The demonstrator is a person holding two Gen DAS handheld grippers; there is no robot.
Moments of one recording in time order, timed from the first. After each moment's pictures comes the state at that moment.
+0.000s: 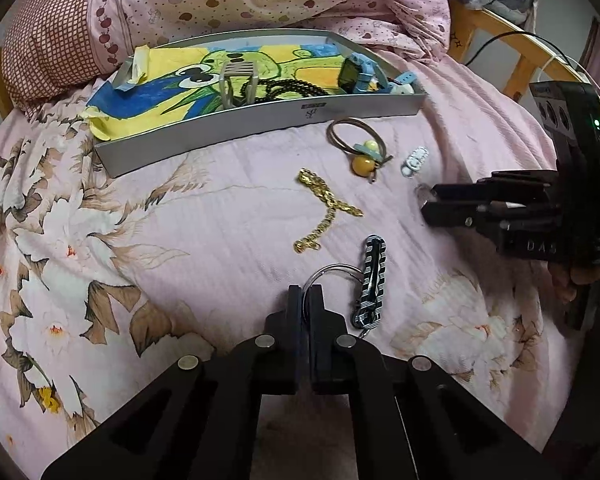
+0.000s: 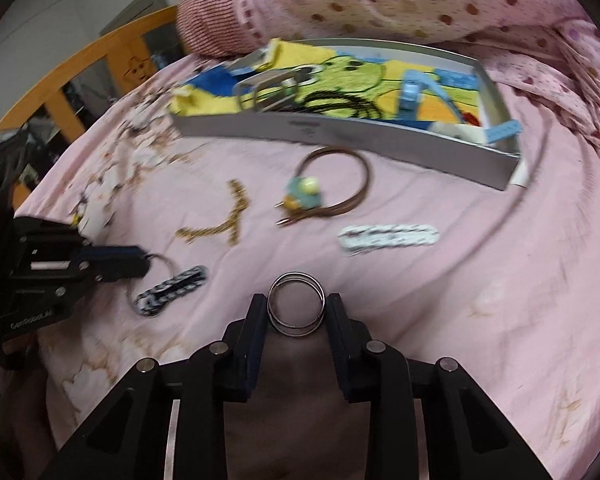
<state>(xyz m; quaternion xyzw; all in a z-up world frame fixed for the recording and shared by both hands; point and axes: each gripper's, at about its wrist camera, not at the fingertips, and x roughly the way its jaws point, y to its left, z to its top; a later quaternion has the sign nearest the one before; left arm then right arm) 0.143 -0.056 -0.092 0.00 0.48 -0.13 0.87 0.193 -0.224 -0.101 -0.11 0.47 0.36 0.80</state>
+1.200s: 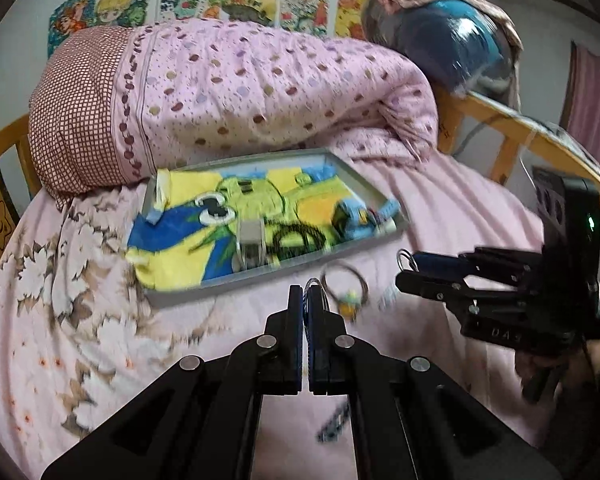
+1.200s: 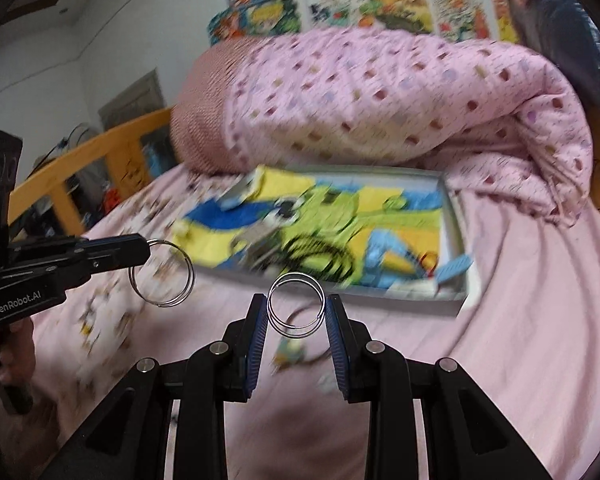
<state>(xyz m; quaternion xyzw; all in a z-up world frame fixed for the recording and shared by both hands) 0.158 -0.056 -0.003 -0.01 0.33 -0.11 0.94 0.214 -0.231 -0.029 -0.03 0.31 0.32 0.89</state>
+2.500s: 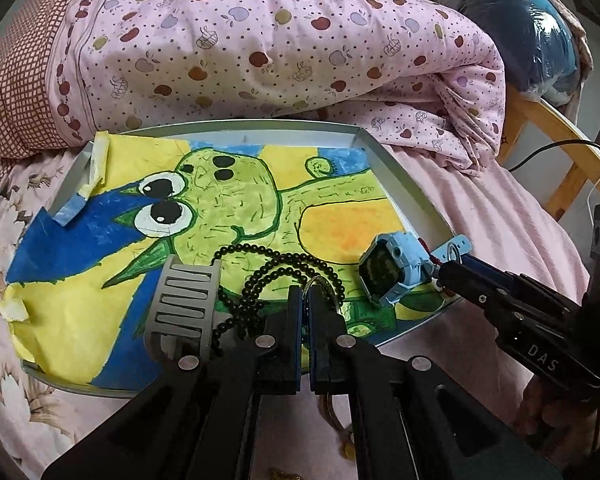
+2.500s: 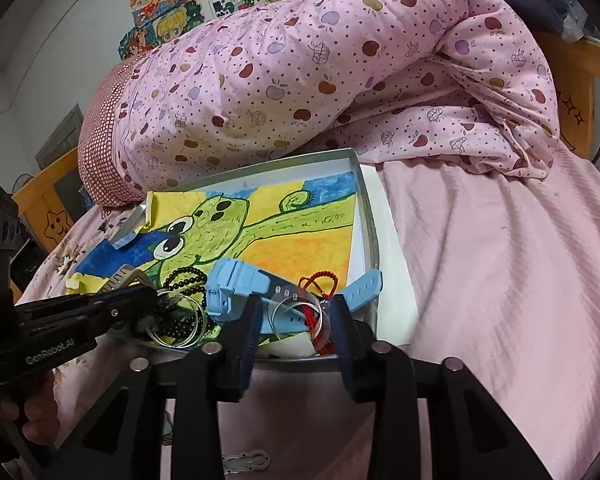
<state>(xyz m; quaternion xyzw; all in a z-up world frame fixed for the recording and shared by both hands) 0.301 -0.078 -0.063 -0.06 0.40 -0.08 0.91 0.313 -0.272 -0.067 0.03 0.35 0.24 0.91</state>
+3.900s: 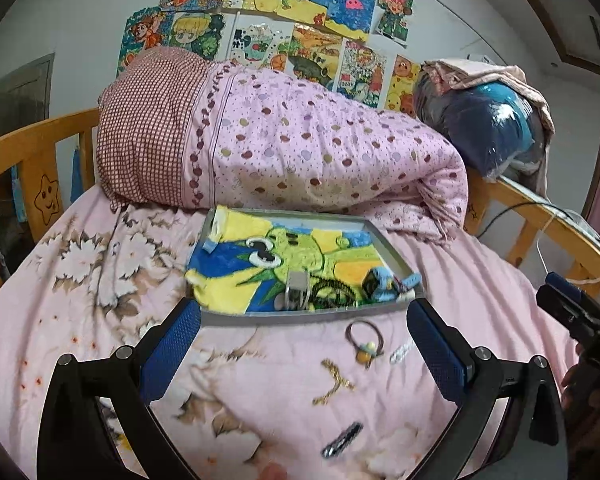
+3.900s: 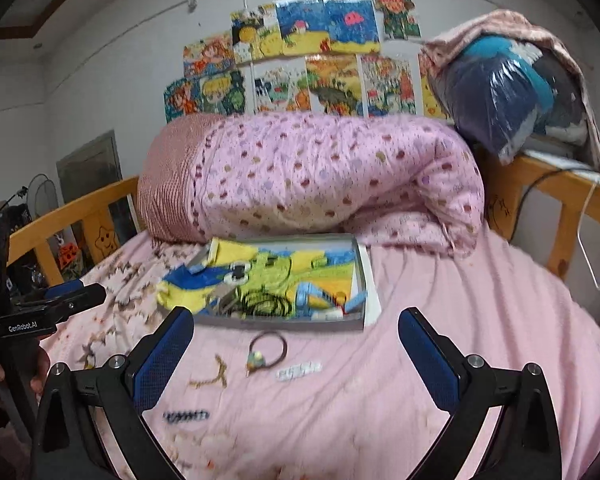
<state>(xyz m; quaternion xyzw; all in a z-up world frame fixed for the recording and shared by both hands) 0.110 -0.015 0.035 -0.09 0.25 -0.04 0.96 0.115 -0.294 0.044 -0.01 0.23 0.22 0.95</state>
